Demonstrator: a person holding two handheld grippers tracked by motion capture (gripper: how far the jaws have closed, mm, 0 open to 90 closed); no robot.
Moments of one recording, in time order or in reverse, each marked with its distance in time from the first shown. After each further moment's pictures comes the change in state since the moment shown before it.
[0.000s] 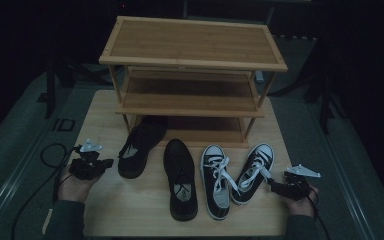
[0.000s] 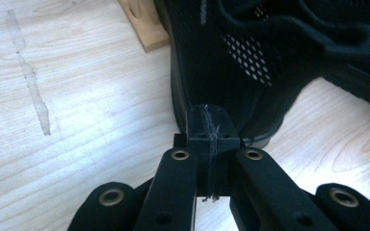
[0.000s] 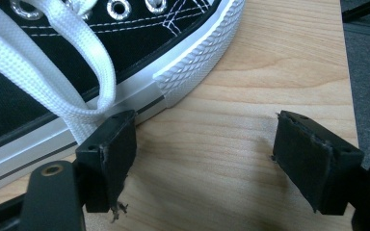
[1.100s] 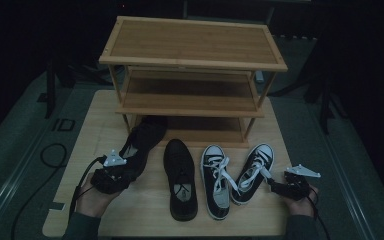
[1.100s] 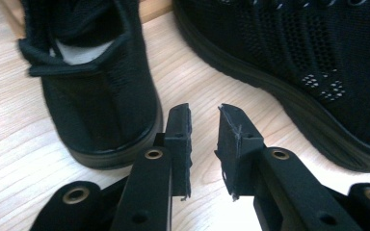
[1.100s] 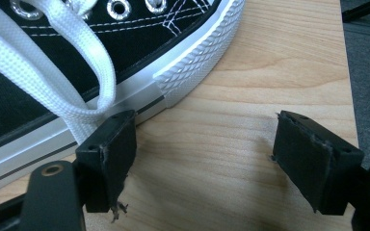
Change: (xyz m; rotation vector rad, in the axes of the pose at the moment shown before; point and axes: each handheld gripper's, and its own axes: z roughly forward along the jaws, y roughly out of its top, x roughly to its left) left arm -0.074 0.005 -0.003 0.001 -0.113 0.116; right arm 0.000 0.000 0.000 0.001 0.000 -0.001
